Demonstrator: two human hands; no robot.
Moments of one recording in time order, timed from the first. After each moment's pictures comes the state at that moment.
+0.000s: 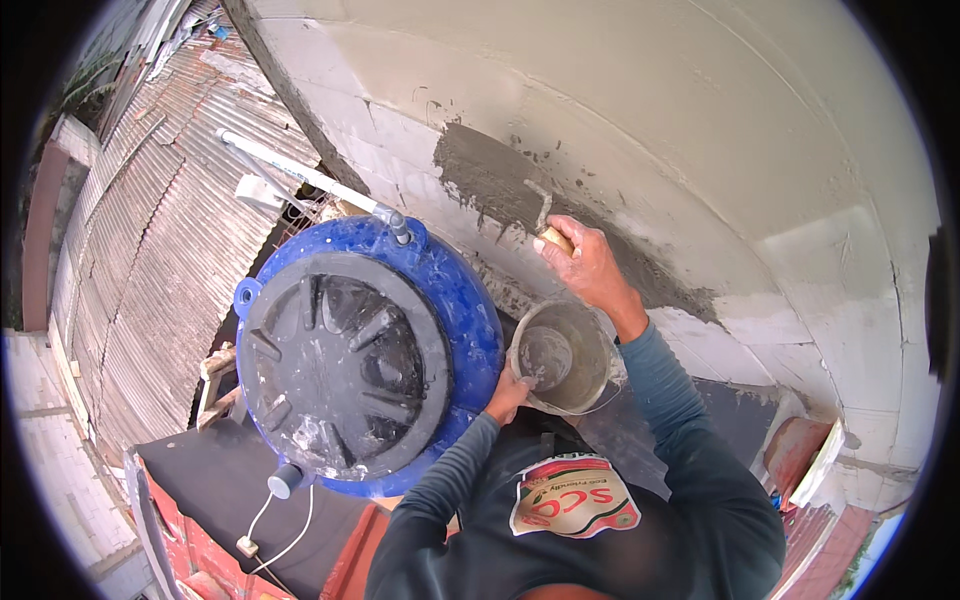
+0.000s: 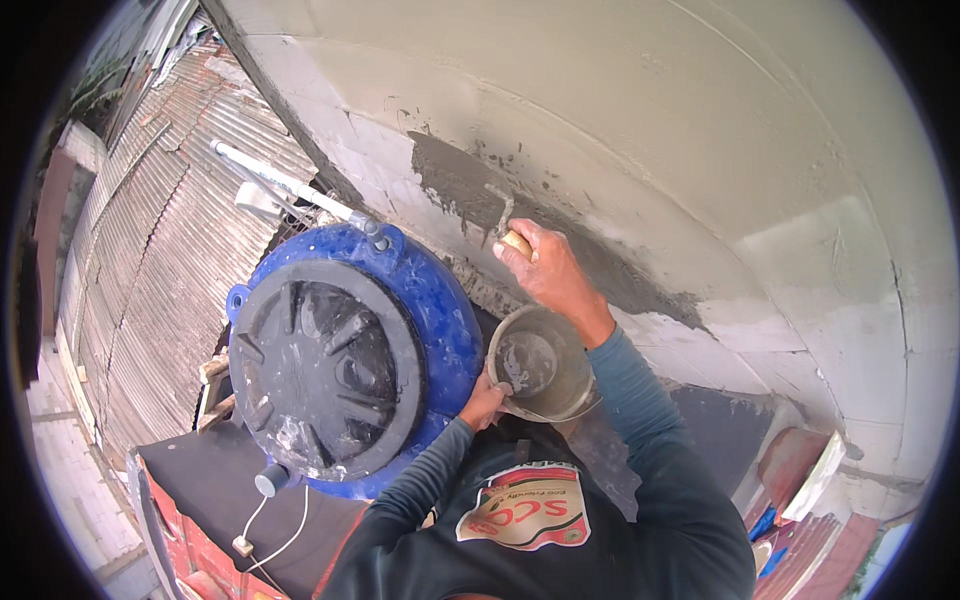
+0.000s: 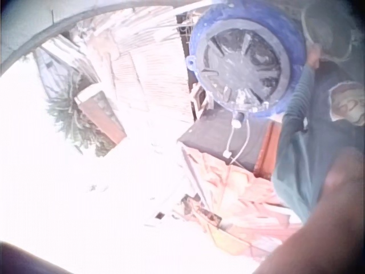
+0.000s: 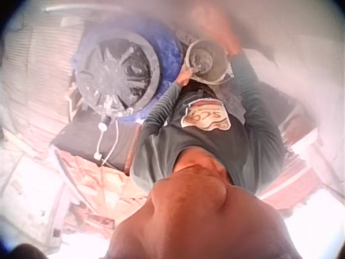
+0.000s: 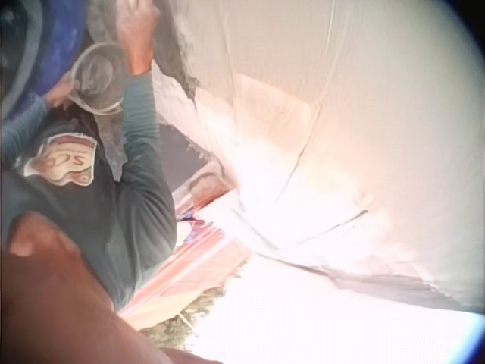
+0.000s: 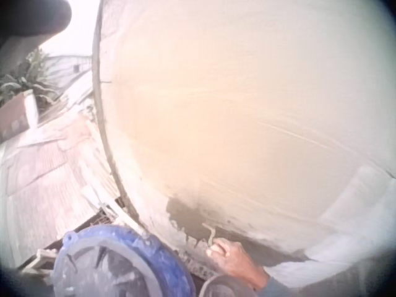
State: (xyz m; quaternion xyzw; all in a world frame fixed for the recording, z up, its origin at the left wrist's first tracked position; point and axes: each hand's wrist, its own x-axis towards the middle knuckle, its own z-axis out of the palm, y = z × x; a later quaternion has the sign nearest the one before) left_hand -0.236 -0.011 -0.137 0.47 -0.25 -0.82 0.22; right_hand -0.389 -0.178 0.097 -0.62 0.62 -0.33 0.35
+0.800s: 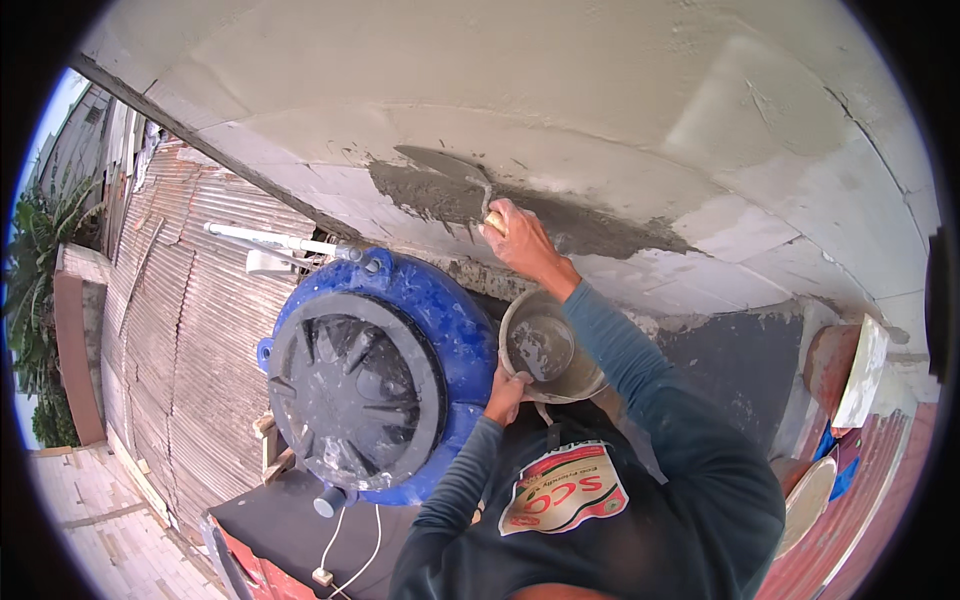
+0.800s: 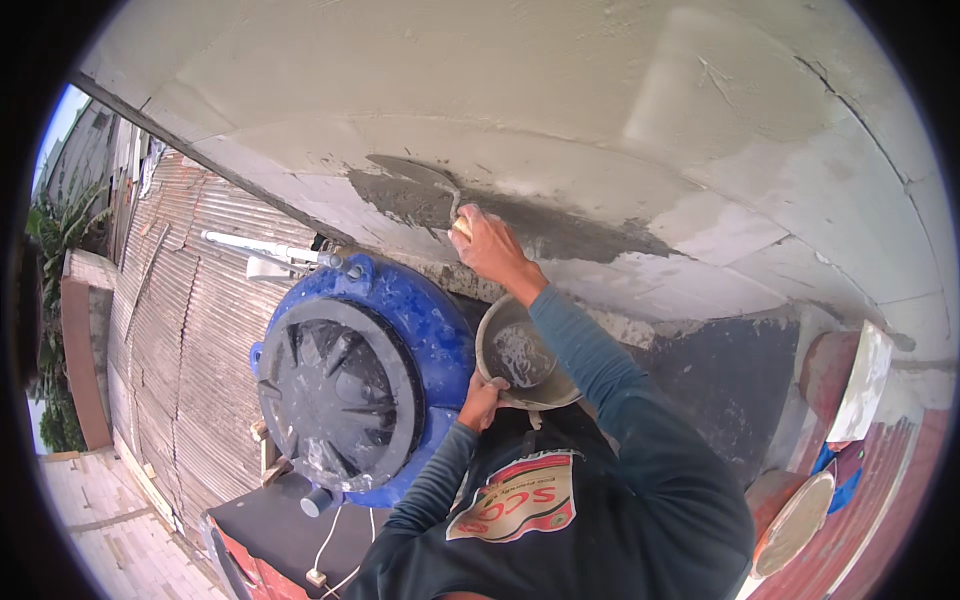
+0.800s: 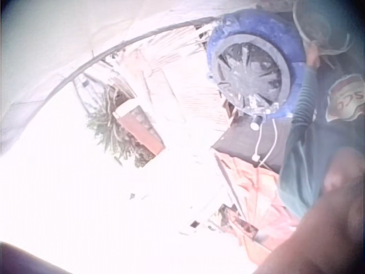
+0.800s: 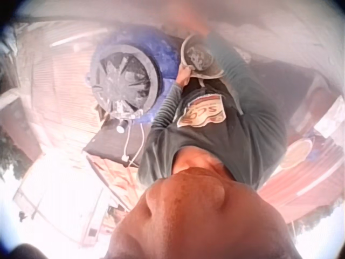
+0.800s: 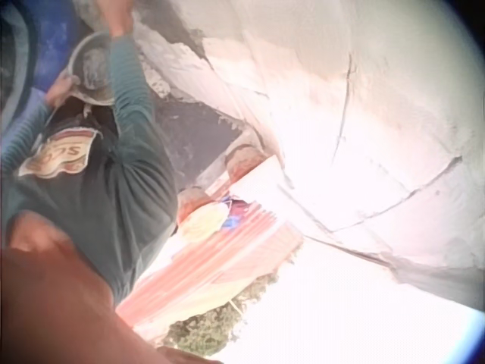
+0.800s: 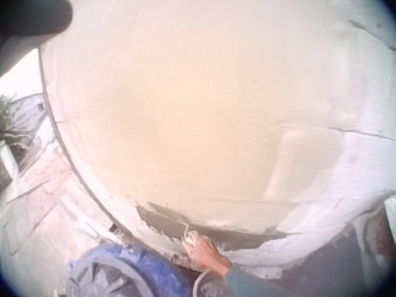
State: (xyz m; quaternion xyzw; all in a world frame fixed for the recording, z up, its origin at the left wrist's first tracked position) left_hand -0.233 0.012 -0.112 0.47 -0.28 -0.80 0.24; right_hand -0.421 -0.166 0.030 -0.60 0.67 -0.38 0.22
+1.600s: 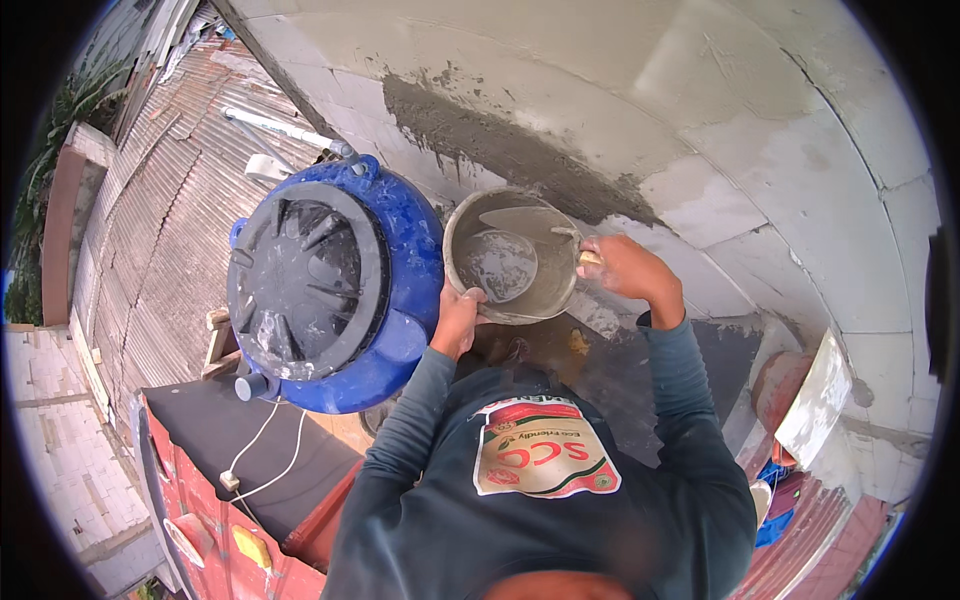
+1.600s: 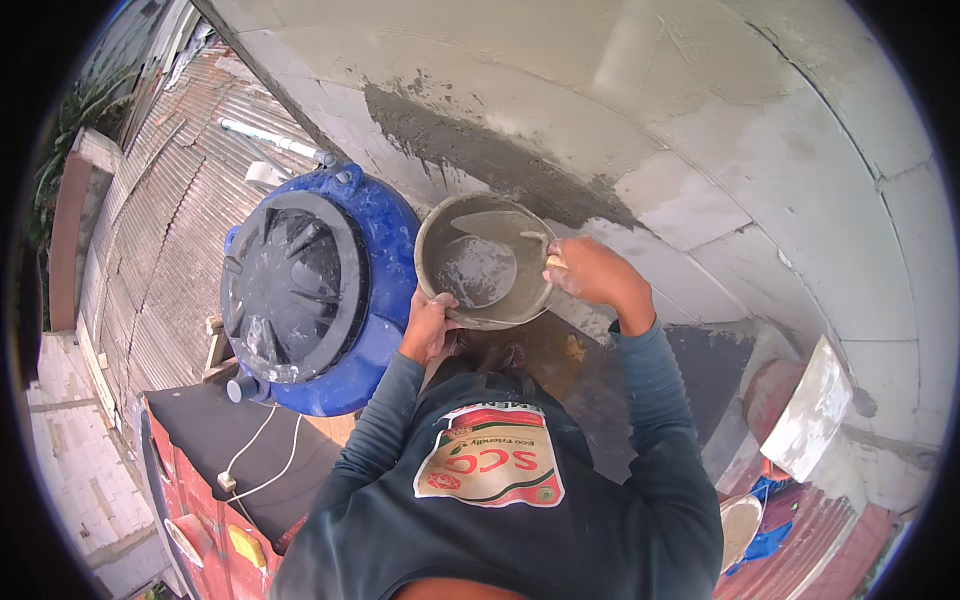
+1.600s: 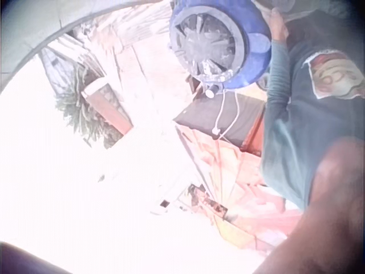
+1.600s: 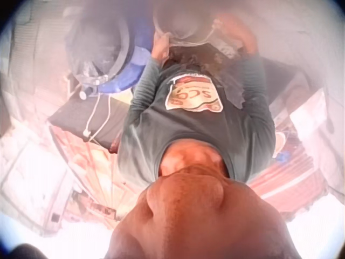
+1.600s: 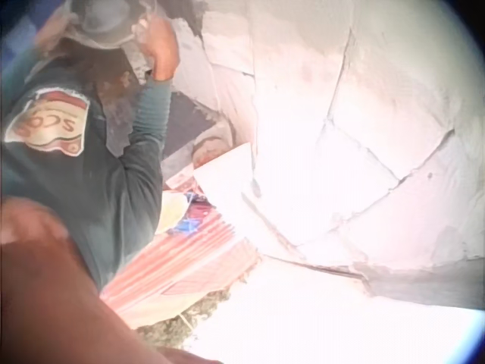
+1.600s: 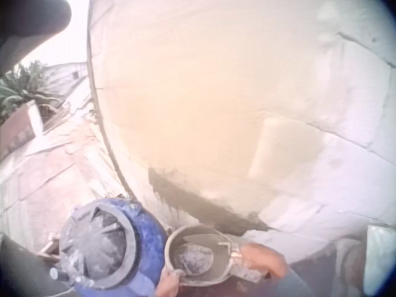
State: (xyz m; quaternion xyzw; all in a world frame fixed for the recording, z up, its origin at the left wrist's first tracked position) left_hand -0.270 0.038 -0.022 0.48 -0.27 -0.72 0.42; right_hand -0.558 0.033 0.129 -0.74 0.59 -0.08 0.31
